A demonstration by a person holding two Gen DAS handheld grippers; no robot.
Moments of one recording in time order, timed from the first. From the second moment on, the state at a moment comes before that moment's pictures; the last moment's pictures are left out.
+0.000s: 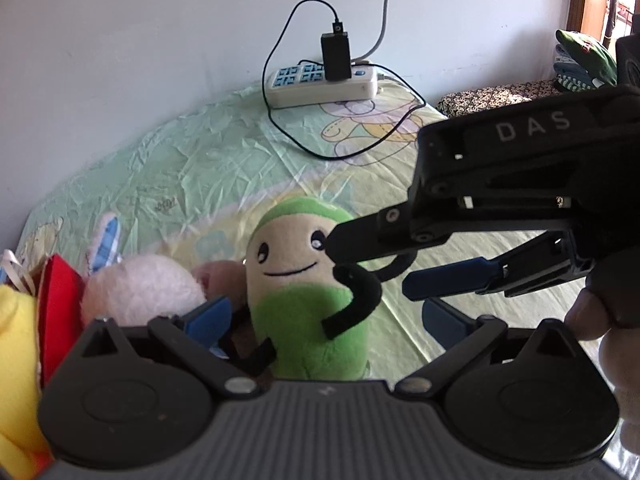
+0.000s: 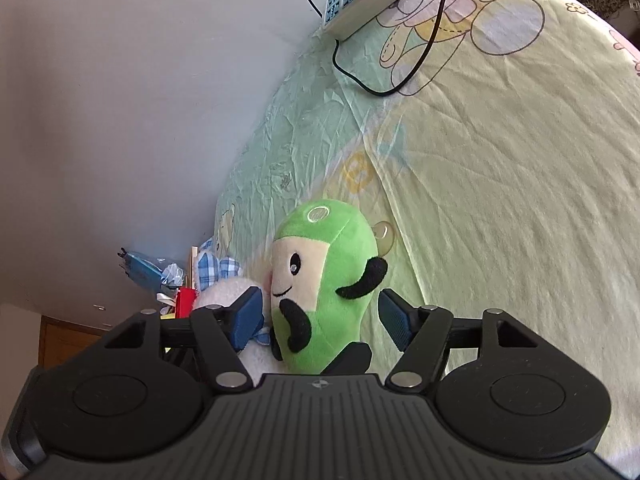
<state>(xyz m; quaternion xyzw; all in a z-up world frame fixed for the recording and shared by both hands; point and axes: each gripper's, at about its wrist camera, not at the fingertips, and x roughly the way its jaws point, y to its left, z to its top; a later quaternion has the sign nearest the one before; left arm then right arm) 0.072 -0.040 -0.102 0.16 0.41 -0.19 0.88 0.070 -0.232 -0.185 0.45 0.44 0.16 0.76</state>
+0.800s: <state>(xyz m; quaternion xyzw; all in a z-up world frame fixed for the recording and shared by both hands) 0.090 -0.046 -0.113 0.15 0.41 -0.19 0.88 0.092 -0.229 -0.200 0.46 0.45 0.19 0.74</state>
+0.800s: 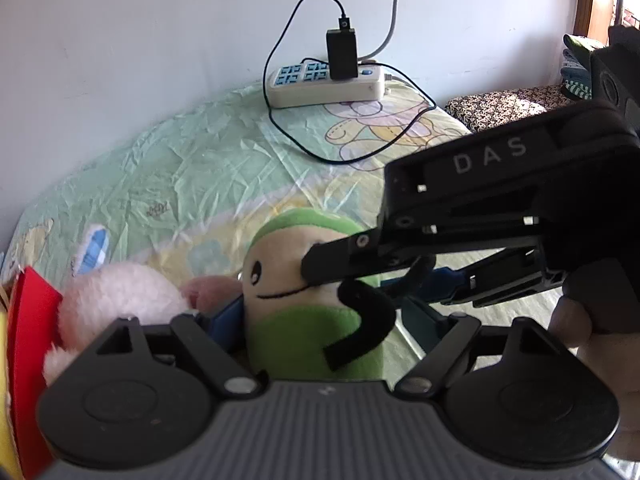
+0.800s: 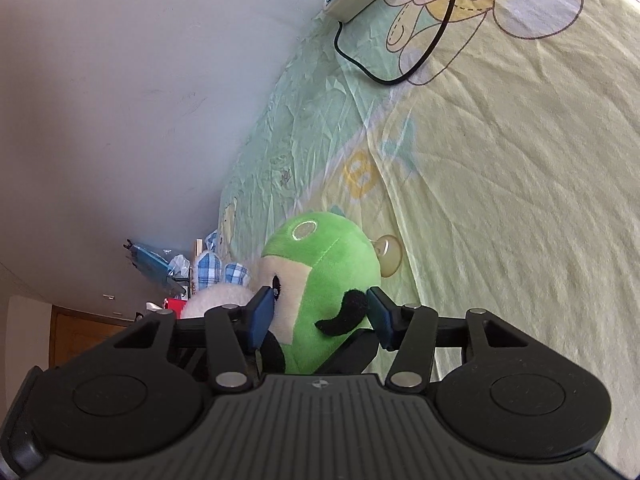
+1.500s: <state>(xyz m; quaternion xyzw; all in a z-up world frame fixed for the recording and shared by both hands) -0.004 -0.062 -0.094 0.10 0.44 -0.26 0.86 -0.017 -0.255 -0.176 0.41 0.47 0.17 0.76</state>
